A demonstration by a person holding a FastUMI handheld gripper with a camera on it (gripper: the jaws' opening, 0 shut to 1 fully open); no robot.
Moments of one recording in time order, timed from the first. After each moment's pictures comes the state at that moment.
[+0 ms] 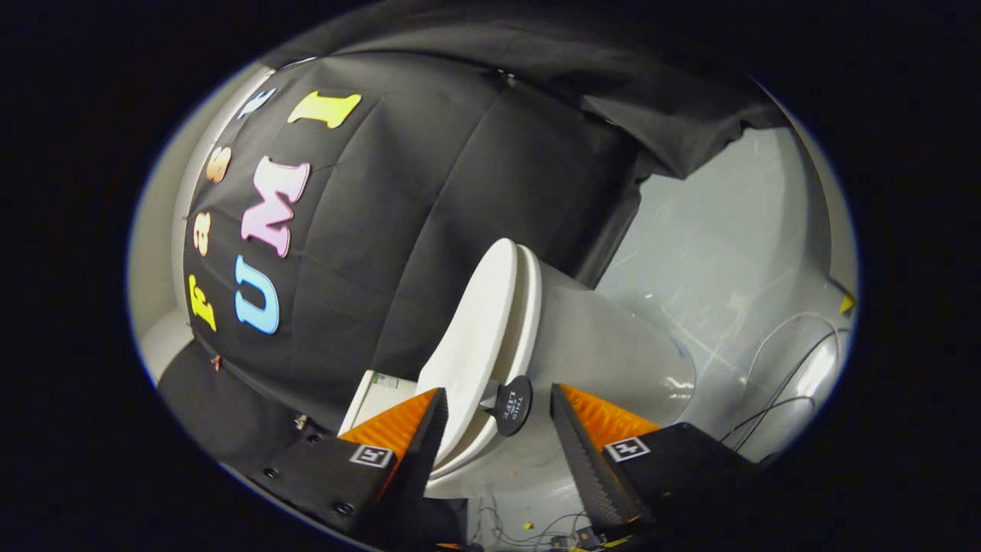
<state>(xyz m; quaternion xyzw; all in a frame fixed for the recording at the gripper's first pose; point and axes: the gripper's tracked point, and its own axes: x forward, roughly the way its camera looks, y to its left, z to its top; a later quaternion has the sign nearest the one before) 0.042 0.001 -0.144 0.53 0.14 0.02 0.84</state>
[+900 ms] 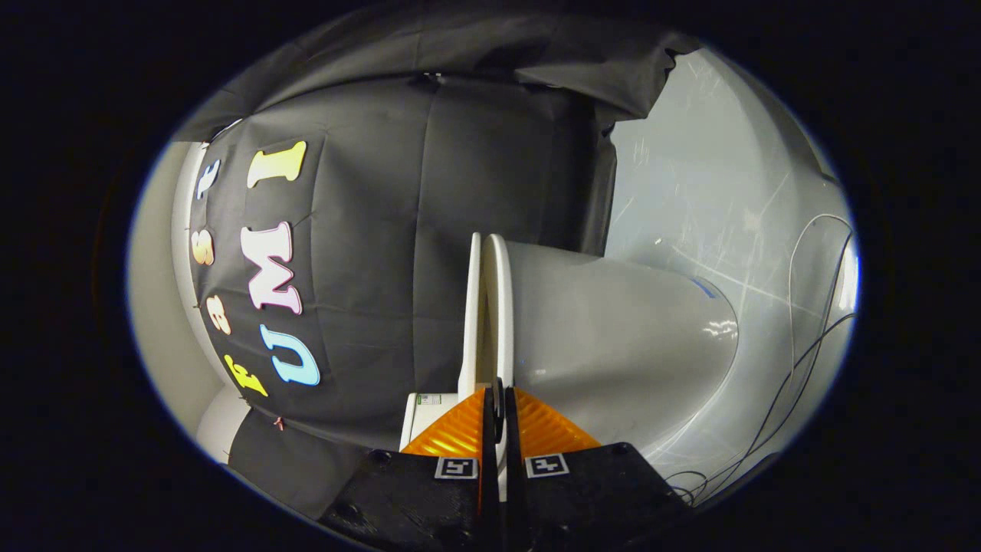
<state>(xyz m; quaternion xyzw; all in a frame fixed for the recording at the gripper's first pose) 0.054 0.004 -0.149 0.65 0.12 0.06 0.75</state>
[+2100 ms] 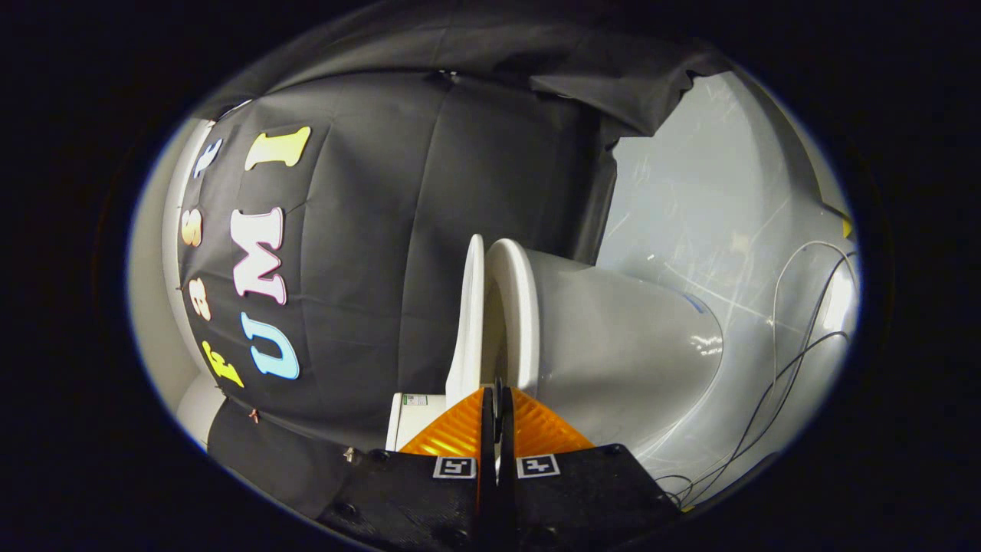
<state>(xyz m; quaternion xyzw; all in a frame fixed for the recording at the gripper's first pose) 0.055 0.009 -0.127 0.60 0.14 0.02 0.78</state>
